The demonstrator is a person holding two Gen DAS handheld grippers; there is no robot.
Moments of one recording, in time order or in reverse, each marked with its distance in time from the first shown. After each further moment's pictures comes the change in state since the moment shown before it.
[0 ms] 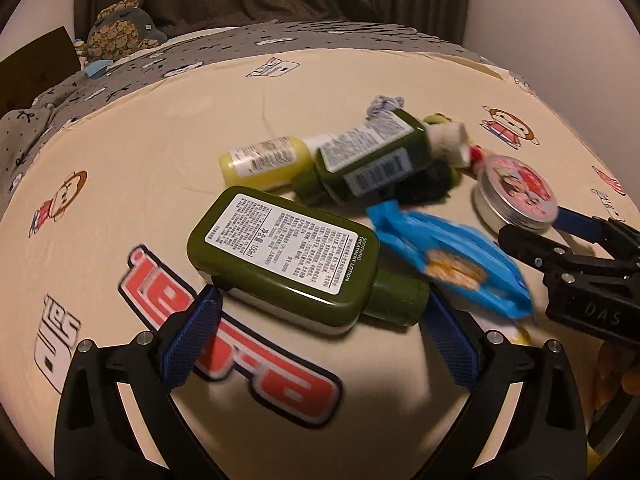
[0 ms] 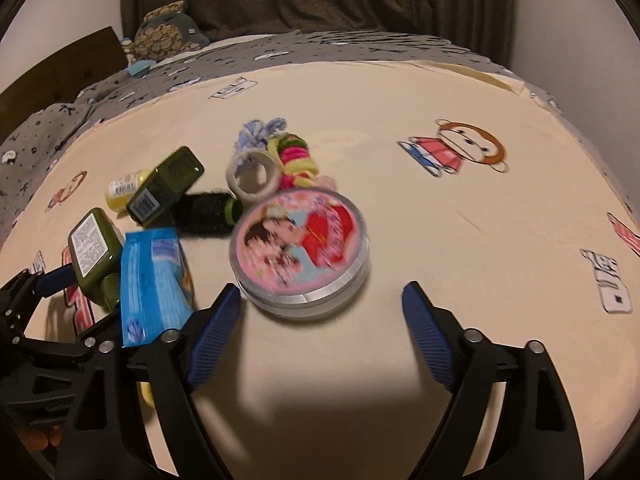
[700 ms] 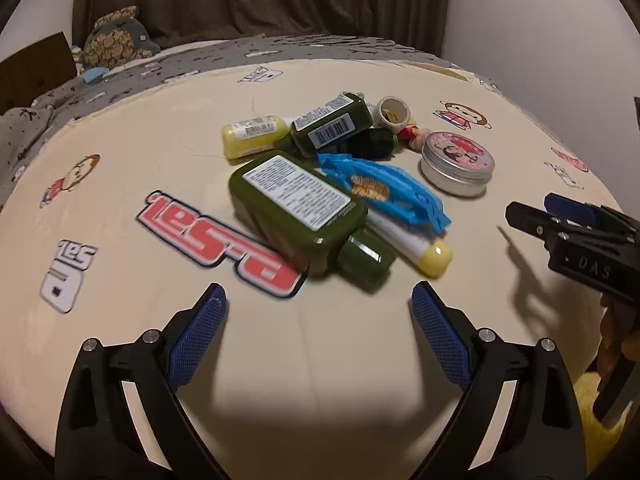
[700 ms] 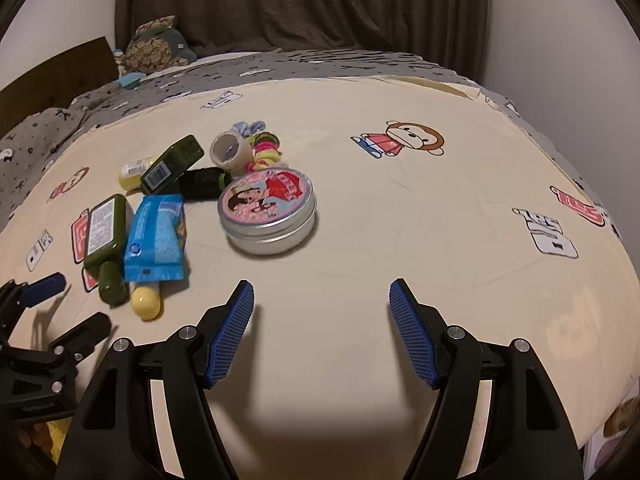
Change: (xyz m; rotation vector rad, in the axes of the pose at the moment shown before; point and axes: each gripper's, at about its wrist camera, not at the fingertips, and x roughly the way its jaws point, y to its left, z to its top) left arm -0.045 -0.014 -0.053 0.012 -0.058 -0.060; right arm -0.056 -0.016 -0.048 0.012 -0.072 -0.088
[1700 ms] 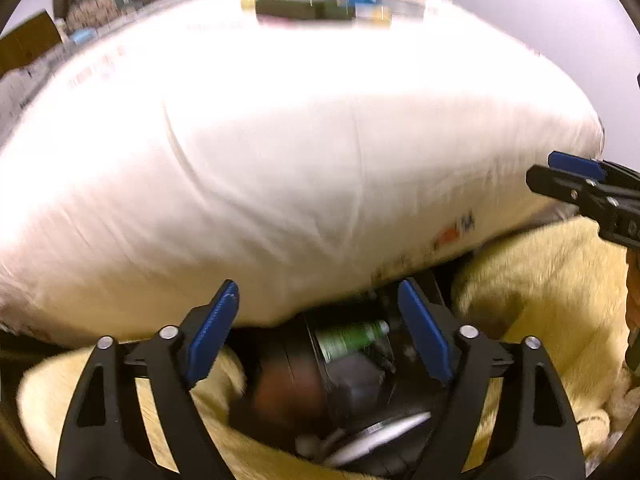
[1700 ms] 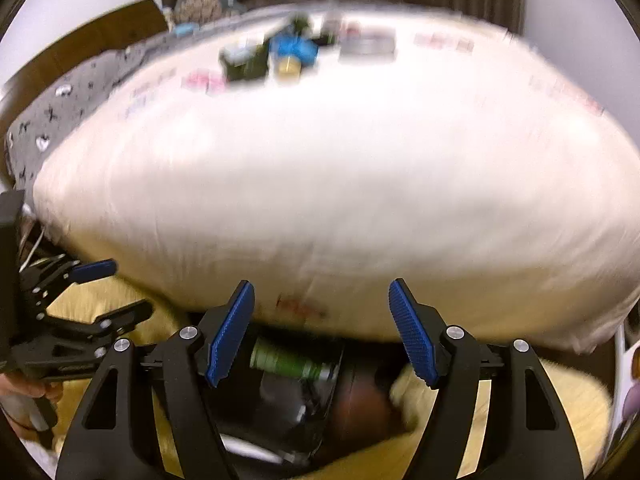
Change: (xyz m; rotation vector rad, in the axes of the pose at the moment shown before) left arm -0.086 0.017 -0.155 0.083 0.166 -0.044; right arm -0.100 0.040 -0.140 -0.045 0.090 0.139
